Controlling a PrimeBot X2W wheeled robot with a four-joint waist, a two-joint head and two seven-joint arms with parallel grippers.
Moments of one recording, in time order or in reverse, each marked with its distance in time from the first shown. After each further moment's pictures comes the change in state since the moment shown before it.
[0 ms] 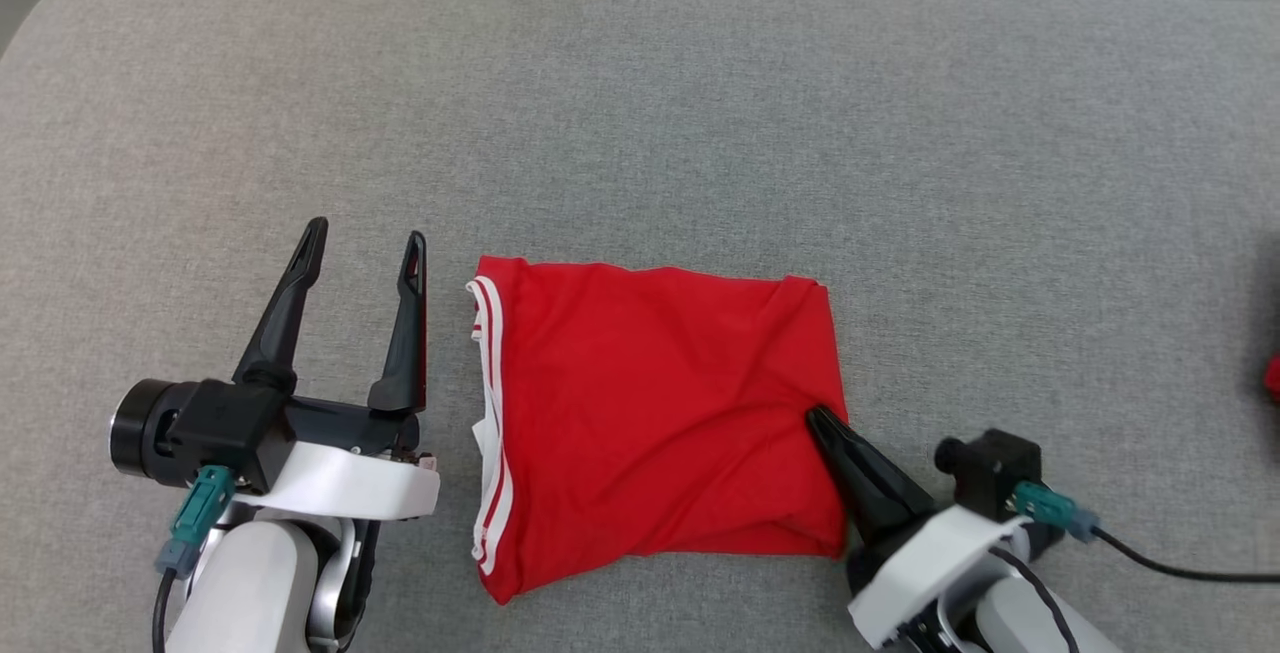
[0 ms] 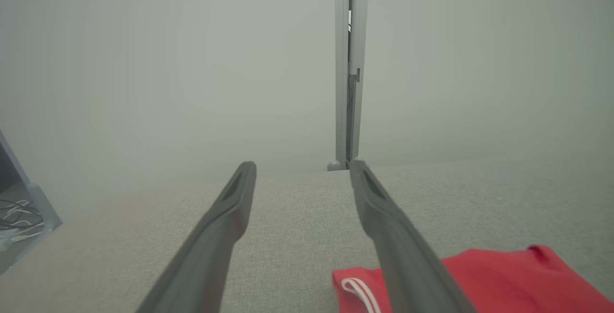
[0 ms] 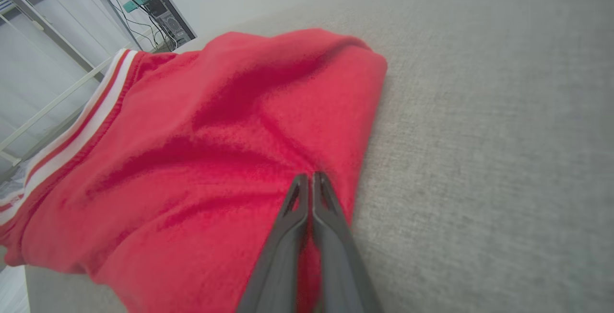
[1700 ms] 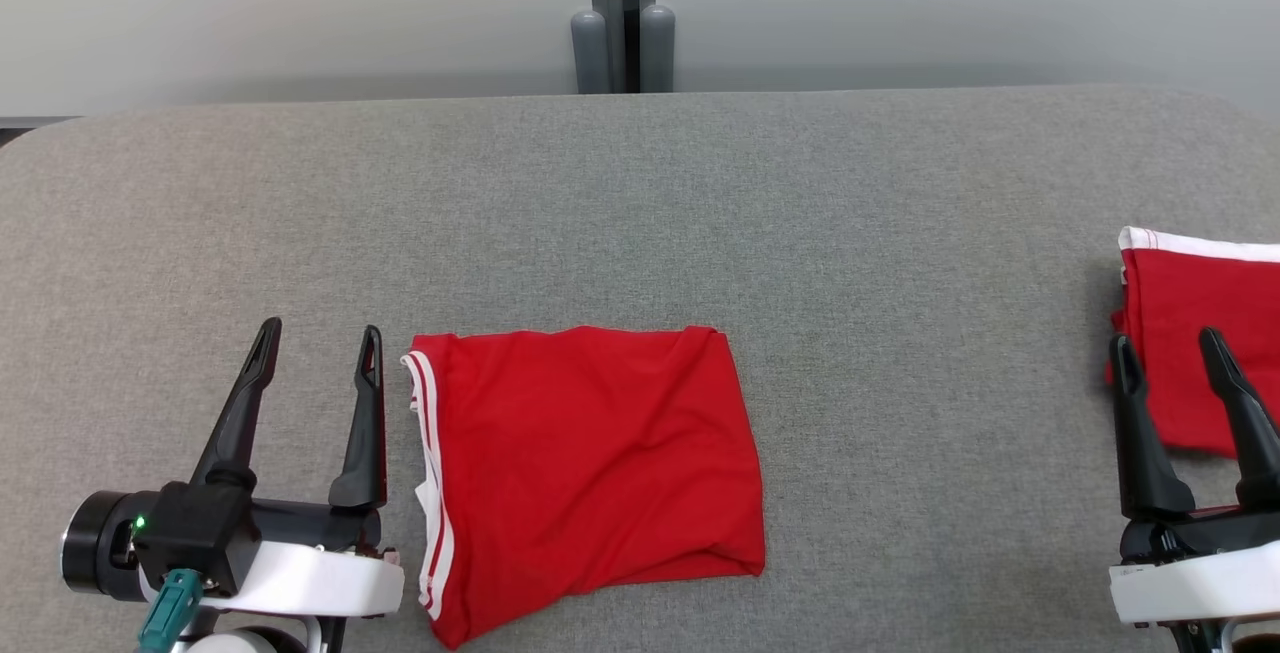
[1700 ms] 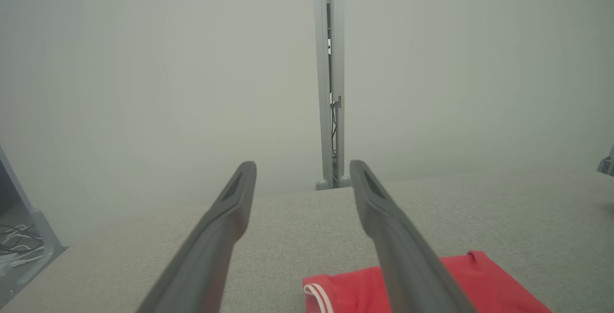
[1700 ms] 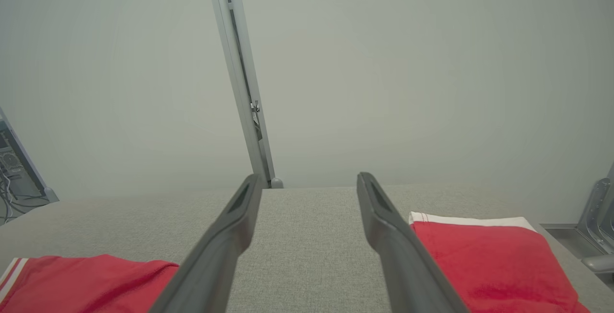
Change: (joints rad) left arm 0.207 0.054 0.027 -0.166 0.006 0.082 0.065; right arm 0.377 0.018 -0.635 -0.710 -0.232 -0.008 0.163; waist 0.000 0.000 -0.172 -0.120
